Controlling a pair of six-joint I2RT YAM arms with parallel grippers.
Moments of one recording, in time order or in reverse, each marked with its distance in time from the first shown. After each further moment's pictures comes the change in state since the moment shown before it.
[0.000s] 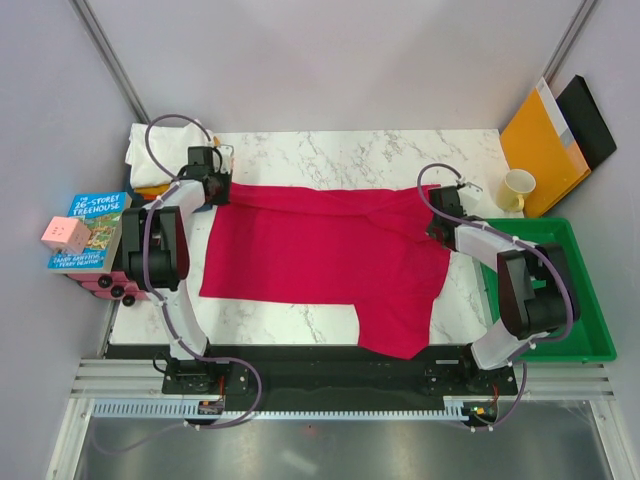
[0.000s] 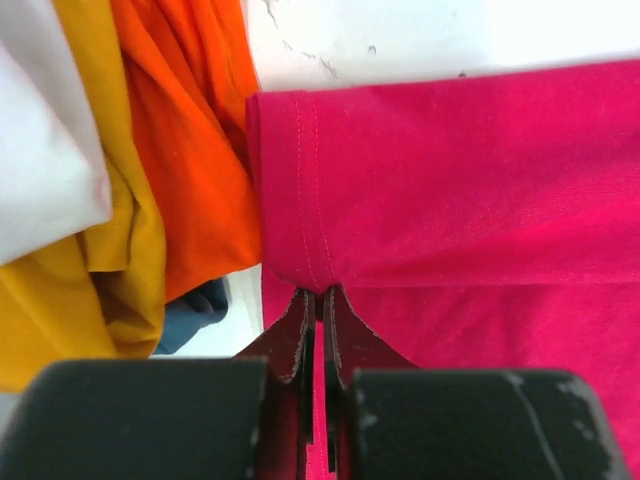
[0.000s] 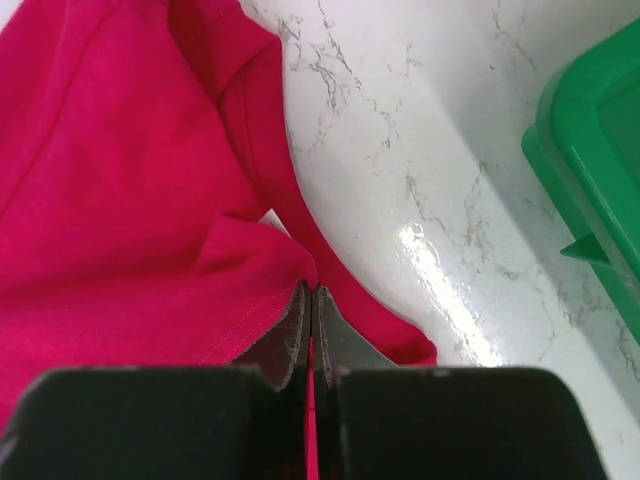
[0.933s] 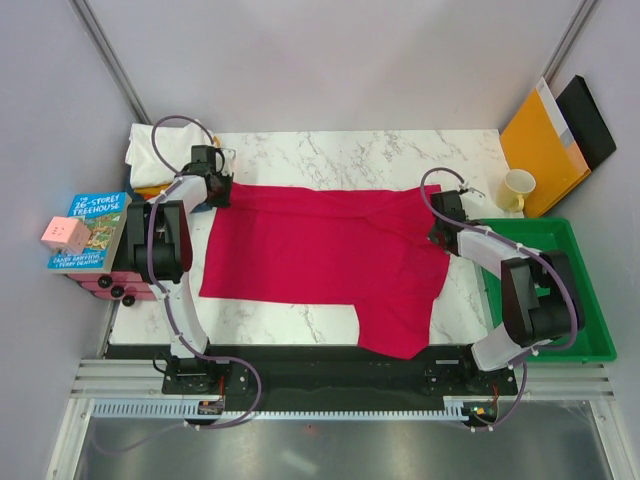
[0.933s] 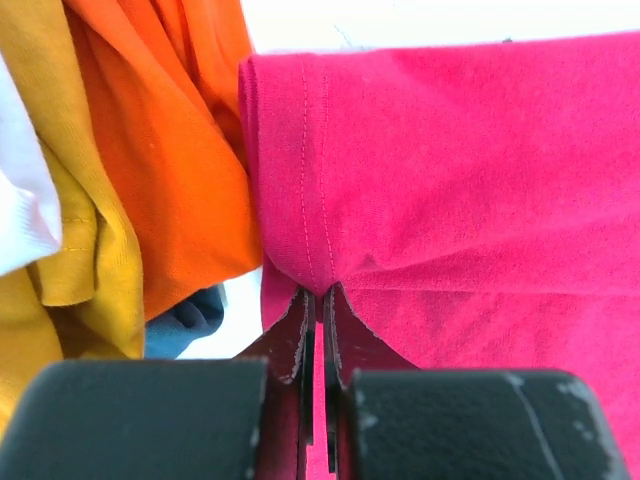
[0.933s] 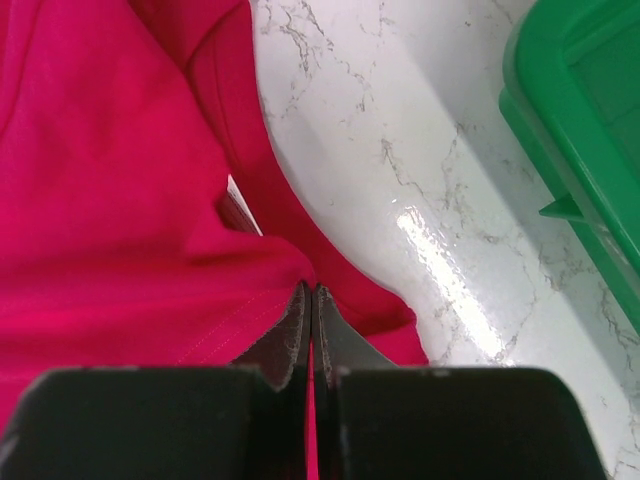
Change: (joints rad) left arm 0.001 0.094 0.086 -0.100 -0.026 0.011; right arm 0.000 -0.046 -0.041 -0.038 -0.009 0.035
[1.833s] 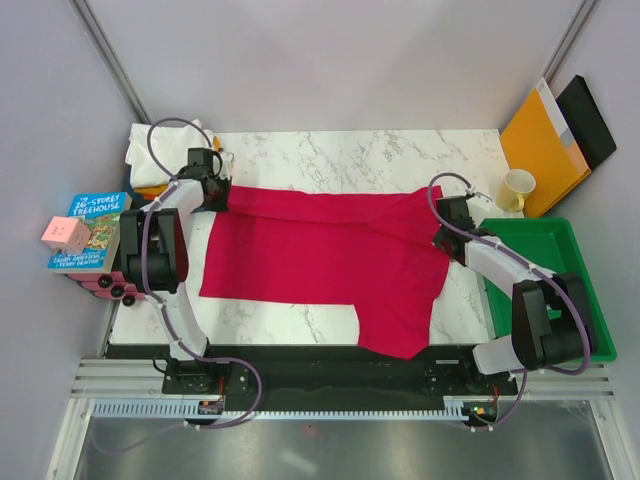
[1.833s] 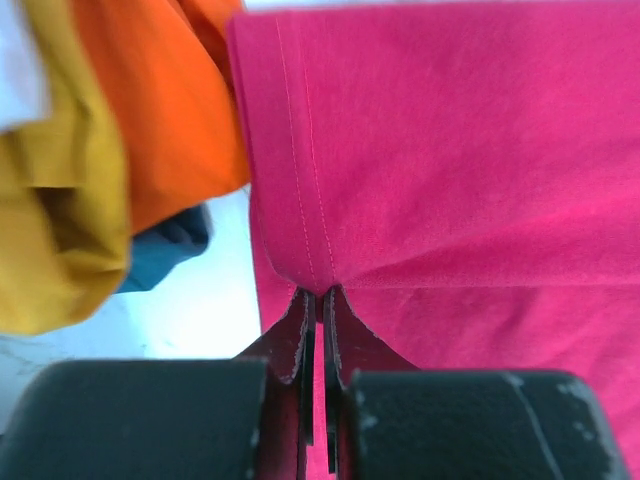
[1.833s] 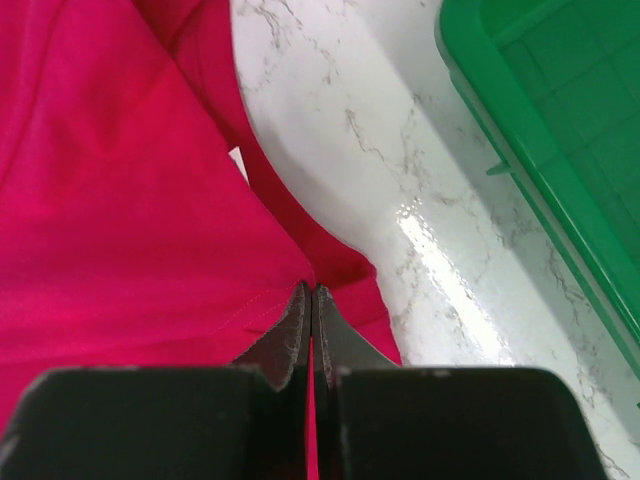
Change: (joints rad) left arm 0.000 -0.122 -0.085 -0.040 0.012 0.000; right arm 0.000 -0.135 -0.060 -0.042 -0.001 -0.004
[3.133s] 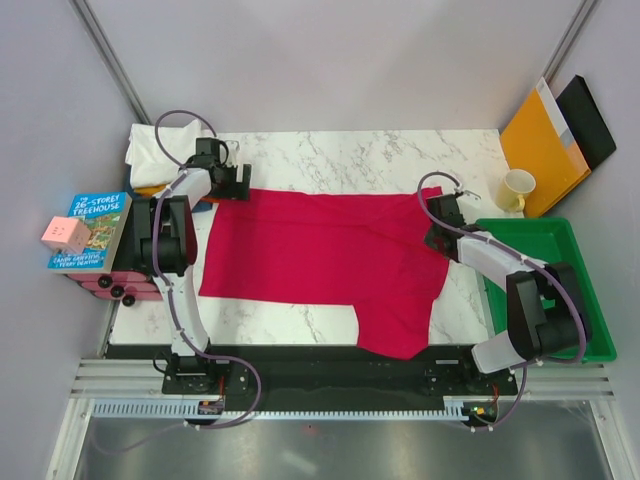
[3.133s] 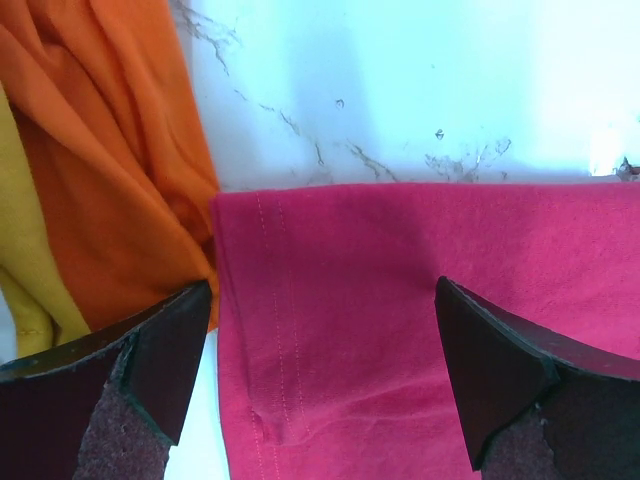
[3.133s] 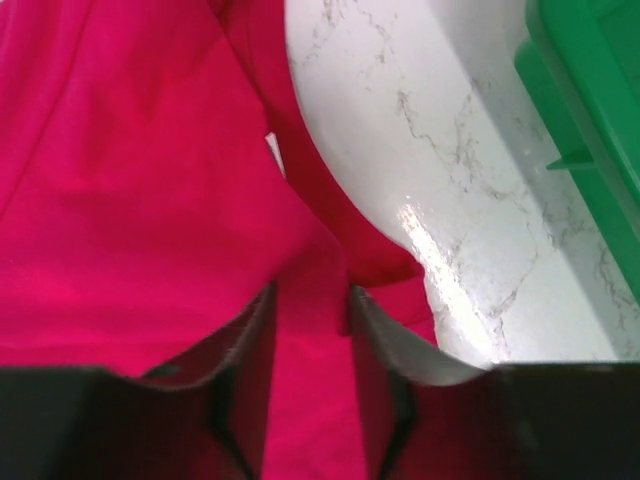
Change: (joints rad) left arm -0.019 0.209 0.216 0.008 0.060 -0.080; right arm 0.050 0.055 0.023 -0.014 -0.013 -0.001
